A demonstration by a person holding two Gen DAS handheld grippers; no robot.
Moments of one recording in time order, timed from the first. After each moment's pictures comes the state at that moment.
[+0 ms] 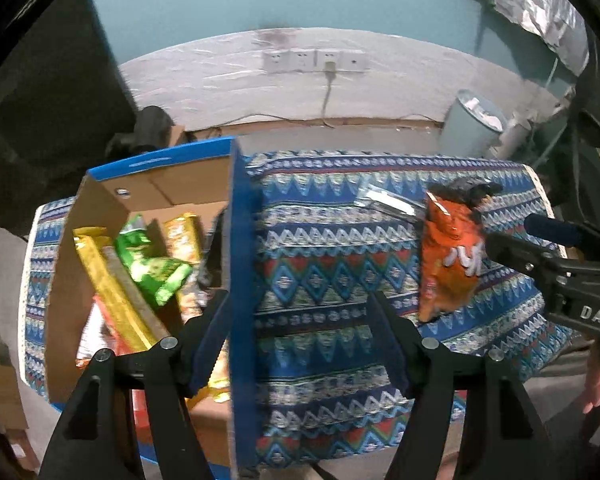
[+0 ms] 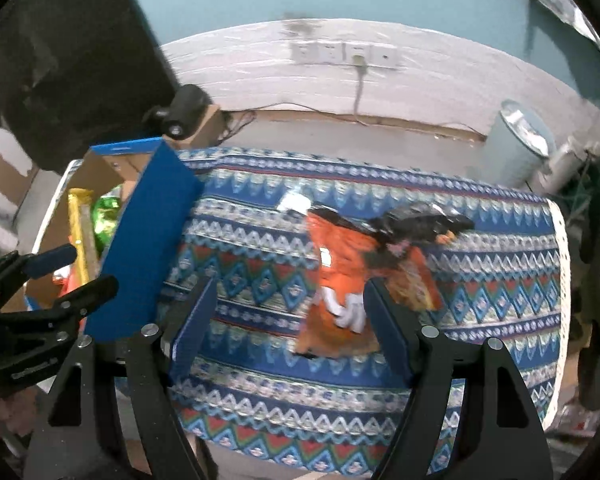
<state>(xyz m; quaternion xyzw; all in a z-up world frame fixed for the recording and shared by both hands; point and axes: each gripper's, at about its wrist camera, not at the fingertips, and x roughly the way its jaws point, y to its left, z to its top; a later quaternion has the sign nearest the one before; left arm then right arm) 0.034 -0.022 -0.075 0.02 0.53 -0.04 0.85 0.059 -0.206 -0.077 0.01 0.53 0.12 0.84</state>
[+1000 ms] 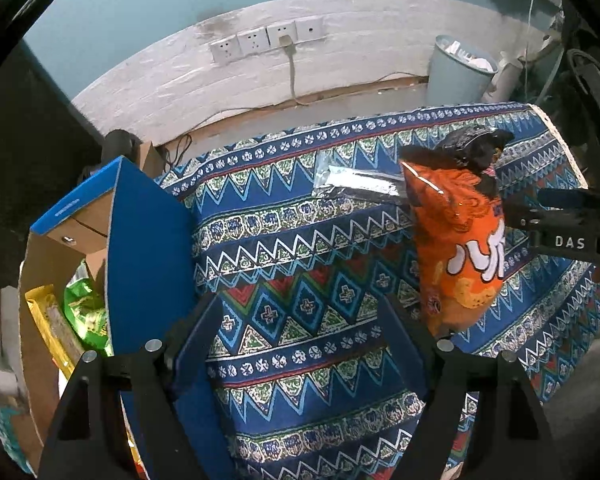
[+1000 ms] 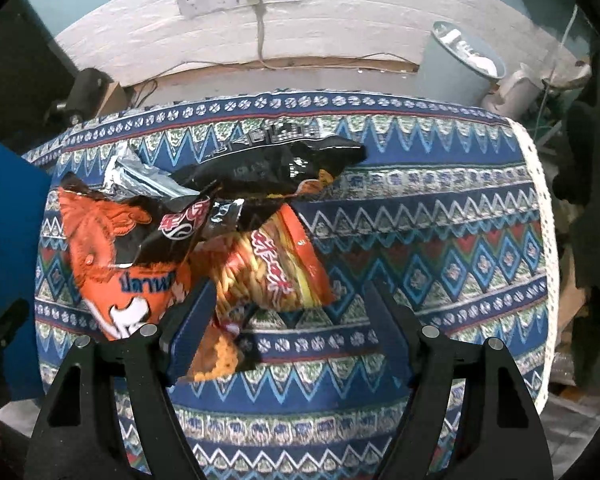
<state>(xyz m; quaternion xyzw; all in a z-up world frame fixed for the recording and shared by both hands) 0.081 -0.094 -0.142 0.12 0.55 -0.07 0.82 0.112 -0.292 -0.178 0.01 0.60 0.01 0.80</state>
